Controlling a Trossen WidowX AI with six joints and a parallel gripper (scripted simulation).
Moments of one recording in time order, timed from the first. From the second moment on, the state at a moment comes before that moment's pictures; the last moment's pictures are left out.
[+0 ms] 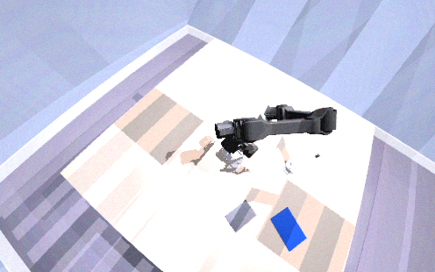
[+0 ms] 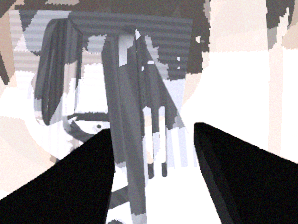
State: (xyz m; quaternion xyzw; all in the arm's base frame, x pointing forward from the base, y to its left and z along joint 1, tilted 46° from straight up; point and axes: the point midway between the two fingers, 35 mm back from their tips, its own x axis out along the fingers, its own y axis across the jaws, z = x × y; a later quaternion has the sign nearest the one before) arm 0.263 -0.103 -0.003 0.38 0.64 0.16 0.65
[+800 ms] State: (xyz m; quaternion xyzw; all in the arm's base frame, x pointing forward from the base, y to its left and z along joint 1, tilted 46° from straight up) arm 0.268 -0.076 -0.029 0.38 0.64 0.16 0.65
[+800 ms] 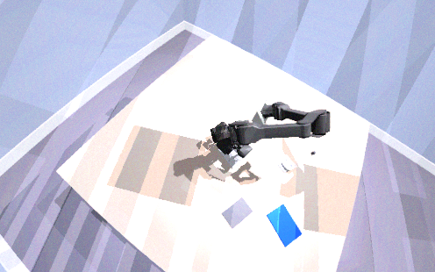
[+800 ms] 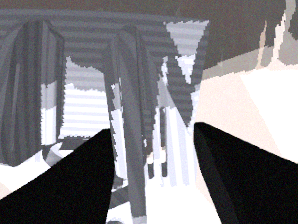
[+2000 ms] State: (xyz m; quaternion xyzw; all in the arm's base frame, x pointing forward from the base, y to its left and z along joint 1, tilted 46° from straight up) arm 0.268 -0.067 -0.037 0.38 0.64 0.16 0.65
